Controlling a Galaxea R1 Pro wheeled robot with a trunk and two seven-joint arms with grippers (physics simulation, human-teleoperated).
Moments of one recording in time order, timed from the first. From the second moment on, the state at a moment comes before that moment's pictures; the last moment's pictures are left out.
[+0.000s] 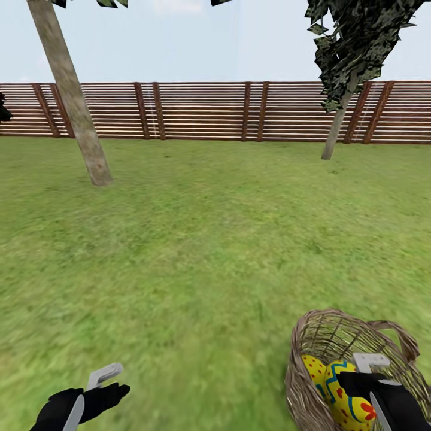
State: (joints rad) left arm -0.23 0.08 0.26 -0.99 0.17 0.72 -0.11; right arm -0.15 -0.22 -0.17 -1.26 0.04 0.71 0.06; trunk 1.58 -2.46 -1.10
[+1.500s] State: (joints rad) left arm -0.23 0.08 0.26 -0.99 0.17 0.72 -0.11; right arm -0.15 -0.22 -0.17 -1.26 0.04 0.71 0.06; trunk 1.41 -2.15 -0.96
